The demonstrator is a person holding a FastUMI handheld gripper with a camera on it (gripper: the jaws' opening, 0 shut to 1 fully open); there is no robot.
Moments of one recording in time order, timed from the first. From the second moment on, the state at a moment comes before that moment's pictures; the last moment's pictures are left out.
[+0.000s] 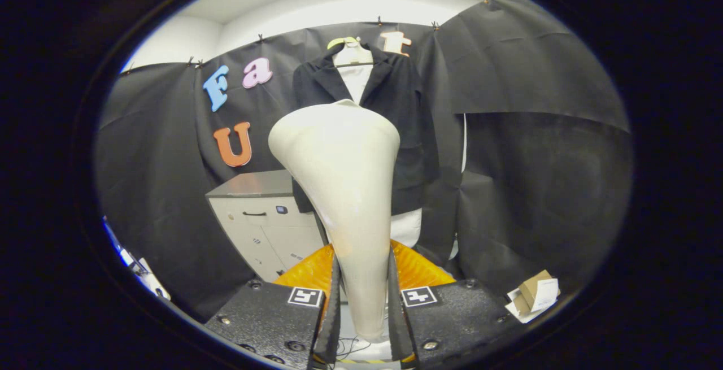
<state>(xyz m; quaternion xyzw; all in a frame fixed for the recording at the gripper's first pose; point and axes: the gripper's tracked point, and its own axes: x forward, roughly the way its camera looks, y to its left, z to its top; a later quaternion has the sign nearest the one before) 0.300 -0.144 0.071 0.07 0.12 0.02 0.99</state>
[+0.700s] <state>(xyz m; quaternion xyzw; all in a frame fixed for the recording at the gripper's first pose) 0.225 -0.052 0.064 0.04 0.12 0.01 0.99</state>
